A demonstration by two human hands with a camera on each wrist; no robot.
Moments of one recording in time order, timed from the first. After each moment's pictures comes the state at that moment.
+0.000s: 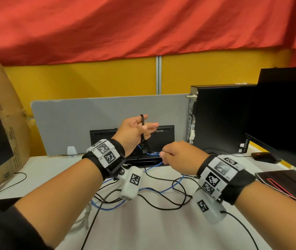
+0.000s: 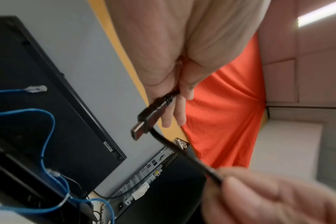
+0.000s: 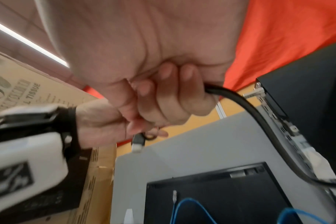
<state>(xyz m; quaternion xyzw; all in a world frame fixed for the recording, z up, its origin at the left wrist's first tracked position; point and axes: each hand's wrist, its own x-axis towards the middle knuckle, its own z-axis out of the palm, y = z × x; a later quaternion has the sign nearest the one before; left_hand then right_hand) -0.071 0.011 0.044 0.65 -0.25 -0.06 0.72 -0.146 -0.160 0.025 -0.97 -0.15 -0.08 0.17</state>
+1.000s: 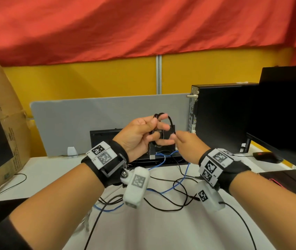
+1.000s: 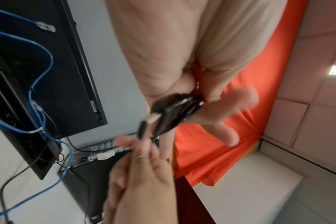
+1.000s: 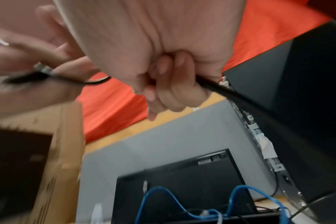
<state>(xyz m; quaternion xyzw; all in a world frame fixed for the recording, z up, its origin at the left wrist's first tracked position) -0.094 0.003 0.053 0.49 -0.32 -0.23 0.78 -0.113 -0.183 0.024 -0.95 -0.07 -0.14 0.28</state>
